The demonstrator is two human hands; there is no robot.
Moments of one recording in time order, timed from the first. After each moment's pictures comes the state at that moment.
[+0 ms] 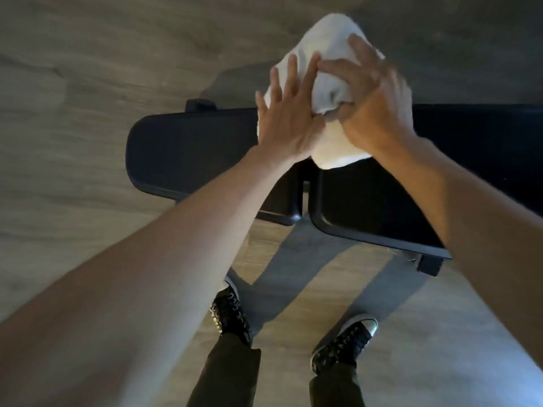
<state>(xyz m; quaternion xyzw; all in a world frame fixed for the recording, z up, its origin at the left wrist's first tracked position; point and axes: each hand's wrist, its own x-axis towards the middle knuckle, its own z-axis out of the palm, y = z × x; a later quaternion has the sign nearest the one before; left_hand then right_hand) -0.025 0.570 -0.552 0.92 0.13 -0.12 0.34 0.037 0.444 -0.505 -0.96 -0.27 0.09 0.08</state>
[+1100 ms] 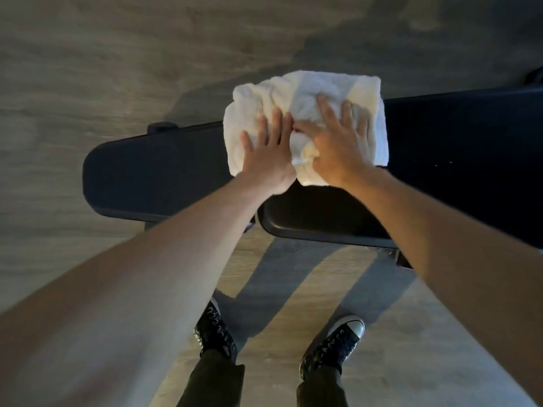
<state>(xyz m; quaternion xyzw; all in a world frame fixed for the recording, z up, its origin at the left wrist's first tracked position) -0.026 0.478 -0.562 0.94 0.05 -0.26 0.21 0.030 0.344 -0.531 -0.95 -0.24 0.17 -0.03</state>
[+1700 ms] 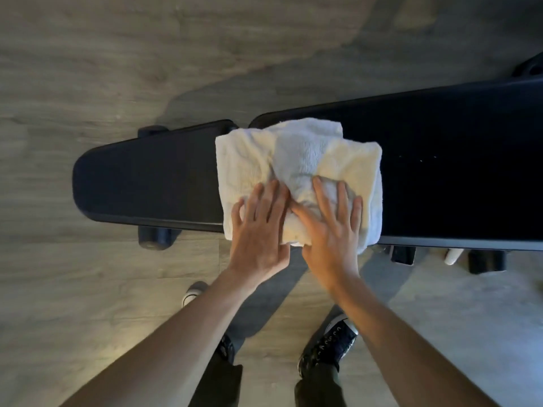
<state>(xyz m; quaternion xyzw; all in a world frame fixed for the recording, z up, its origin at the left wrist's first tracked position) -0.159 0.436 -0.568 0.97 0.01 -0.15 0.20 -0.120 0.290 -0.536 -0.97 -0.18 0.12 0.07</state>
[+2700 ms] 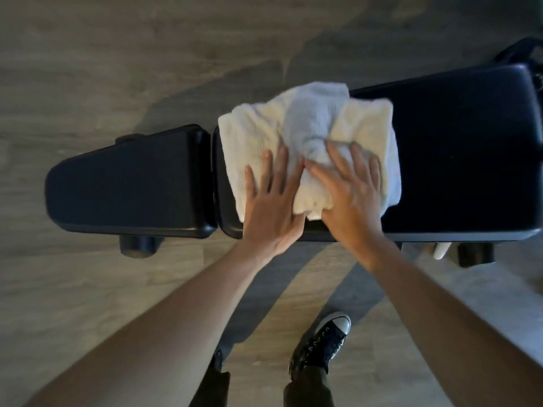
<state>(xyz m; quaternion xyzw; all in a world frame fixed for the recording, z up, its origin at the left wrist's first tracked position) -0.092 0.367 -0.577 0.97 -0.03 -0.11 0.21 -0.038 0.212 -0.520 -0.97 -0.20 0.08 0.06</state>
